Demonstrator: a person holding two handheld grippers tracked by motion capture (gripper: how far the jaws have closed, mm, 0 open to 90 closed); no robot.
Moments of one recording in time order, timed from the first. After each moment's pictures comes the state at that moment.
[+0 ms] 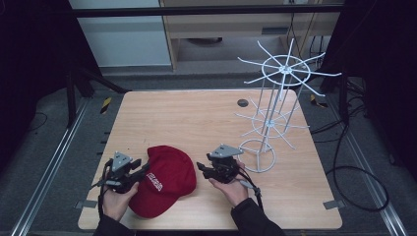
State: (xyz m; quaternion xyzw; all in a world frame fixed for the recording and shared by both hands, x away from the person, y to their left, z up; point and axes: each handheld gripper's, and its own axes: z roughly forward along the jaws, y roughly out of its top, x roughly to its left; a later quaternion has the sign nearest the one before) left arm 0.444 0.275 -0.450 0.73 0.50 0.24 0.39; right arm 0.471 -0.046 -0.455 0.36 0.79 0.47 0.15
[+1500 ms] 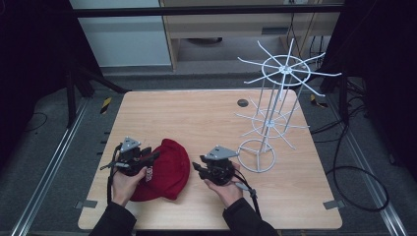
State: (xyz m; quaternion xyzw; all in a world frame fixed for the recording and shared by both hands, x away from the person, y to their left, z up) left arm 0.480 0.250 -0.440 0.74 0.47 0.20 0.43; right arm 0.457 -0.043 -0.445 0.35 0.79 0.48 0.17
